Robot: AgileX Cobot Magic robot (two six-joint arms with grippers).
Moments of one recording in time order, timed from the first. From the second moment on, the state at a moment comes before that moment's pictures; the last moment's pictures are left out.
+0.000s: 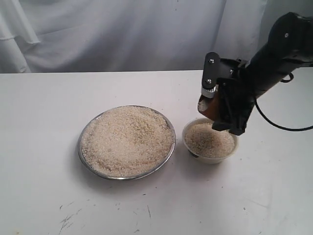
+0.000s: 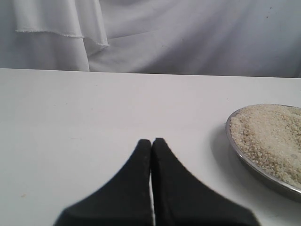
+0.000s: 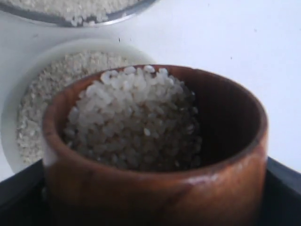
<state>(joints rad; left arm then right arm) 0.01 0.01 0.00 -0.04 0.29 0.01 0.39 1.82 -1.26 0.26 0.71 -1.29</state>
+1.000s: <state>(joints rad) 0.01 0.01 0.00 -0.04 0.29 0.01 0.48 1.78 -1.22 -0.24 0.76 -1.00</state>
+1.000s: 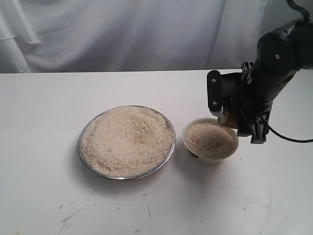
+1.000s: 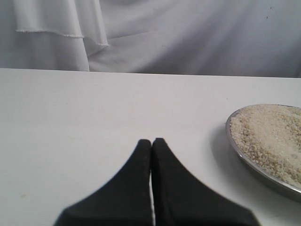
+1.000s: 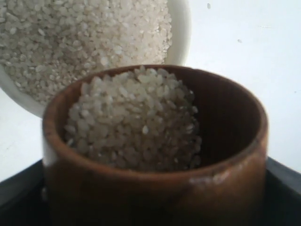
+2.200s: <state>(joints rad) 0.01 0.01 0.00 -0.04 0.29 0.01 0.57 1.78 -1.14 -0.60 0.72 -0.72</state>
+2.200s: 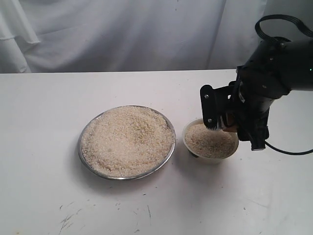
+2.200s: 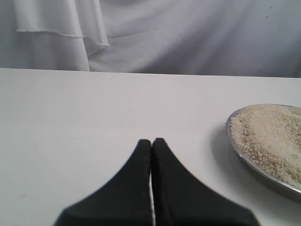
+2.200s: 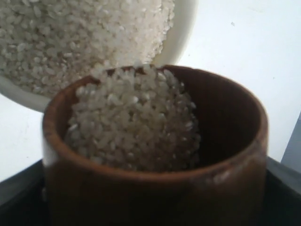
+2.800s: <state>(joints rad) 0.01 0.01 0.00 -0.04 0.29 0.01 0.65 1.83 -1.14 -0.79 0.72 -0.64</state>
